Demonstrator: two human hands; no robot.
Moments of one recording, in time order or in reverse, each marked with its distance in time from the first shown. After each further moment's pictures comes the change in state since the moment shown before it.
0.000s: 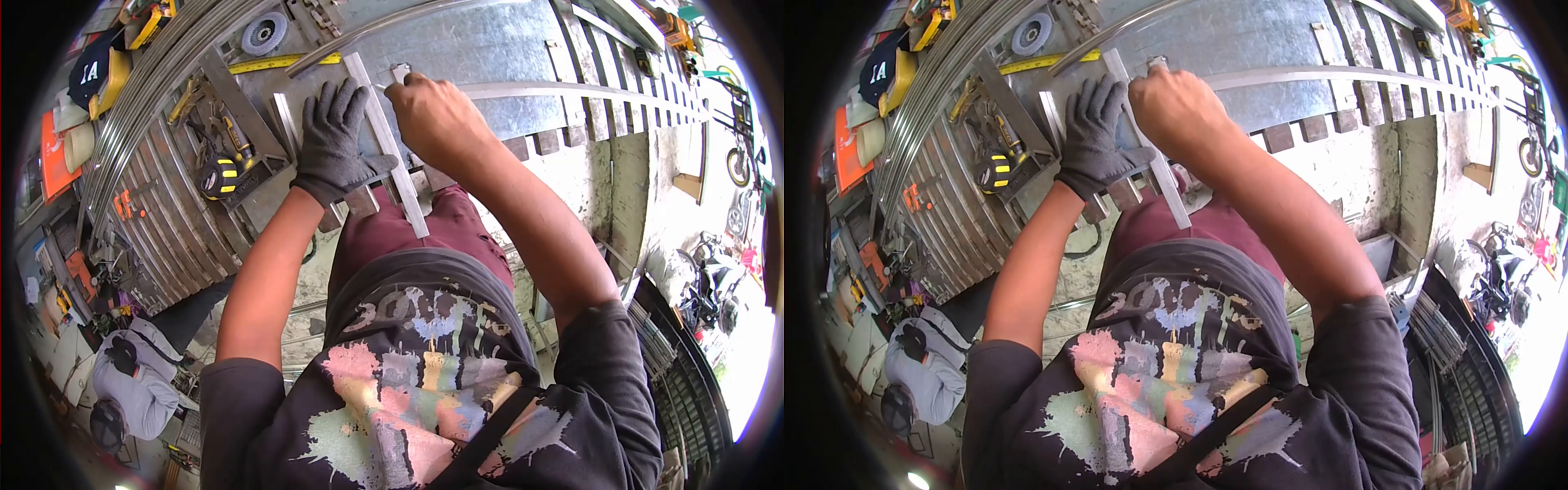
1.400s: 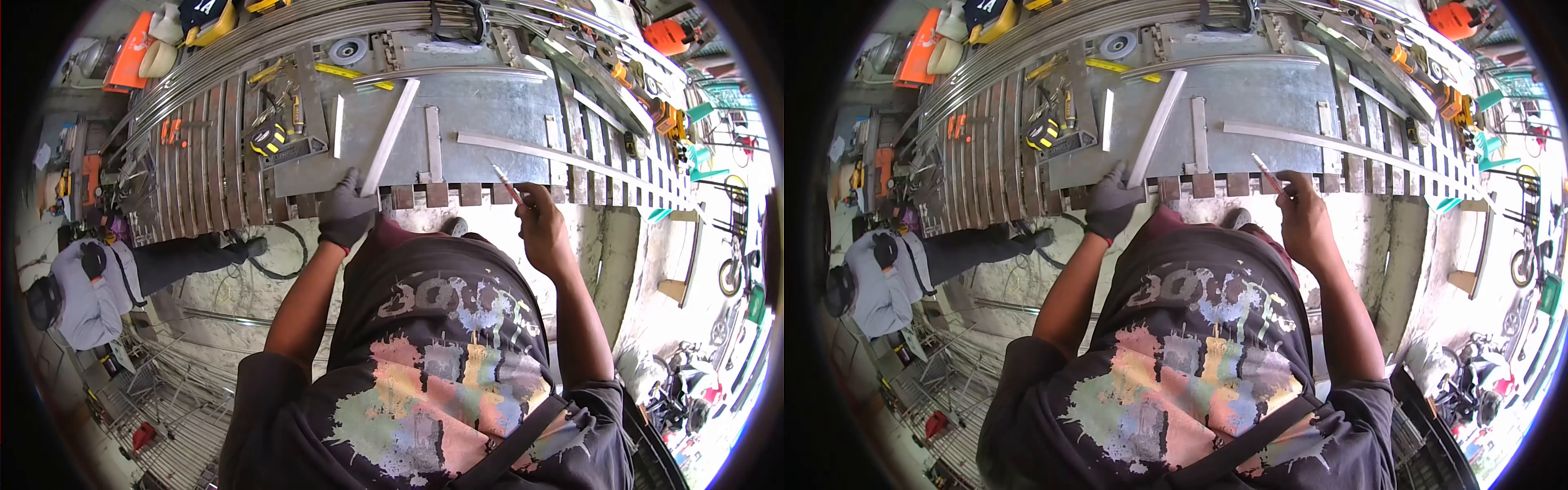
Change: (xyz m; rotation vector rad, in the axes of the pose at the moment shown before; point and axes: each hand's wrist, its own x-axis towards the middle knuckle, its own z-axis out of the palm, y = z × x) left_hand -0.138 0.056 0.042 -0.611 0.194 -0.776; right_hand -0.198 0.072 -0.086 0.411 0.031 0.317
